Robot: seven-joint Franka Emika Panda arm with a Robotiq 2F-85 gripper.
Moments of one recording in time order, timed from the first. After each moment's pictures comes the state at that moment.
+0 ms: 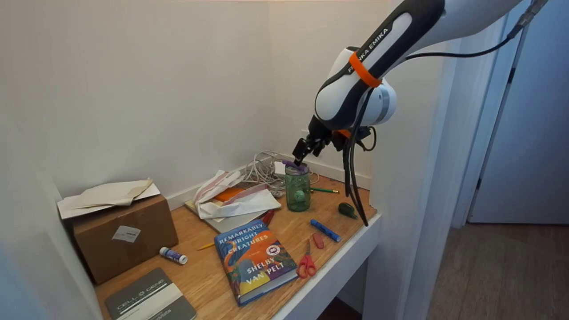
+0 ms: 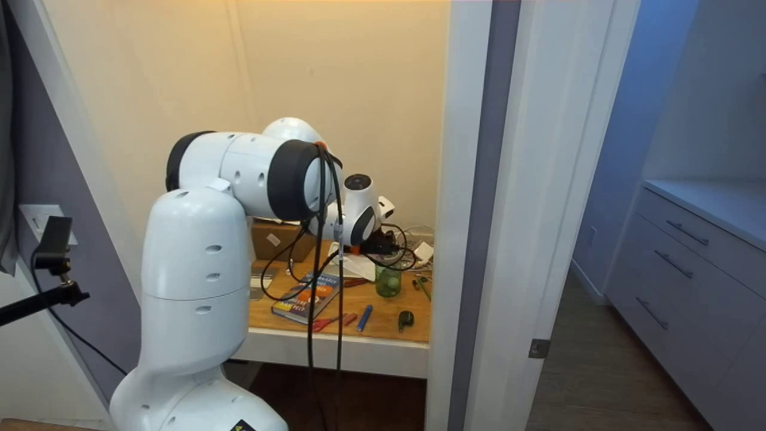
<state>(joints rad) 0.15 0.29 0.15 -2.11 0.08 2.92 -0.27</state>
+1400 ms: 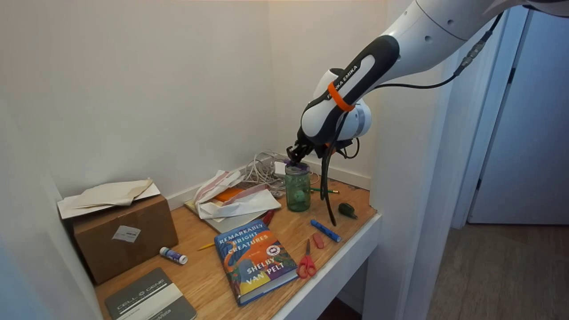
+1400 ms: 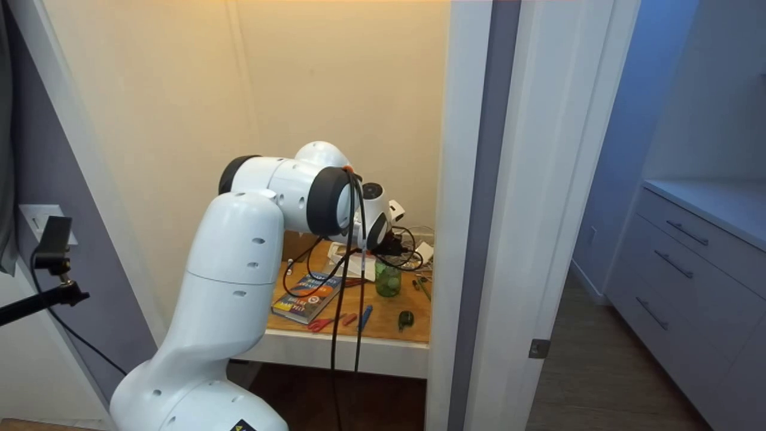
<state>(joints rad) 0.15 0.53 0.14 -1.86 0.01 2.97 -0.18</state>
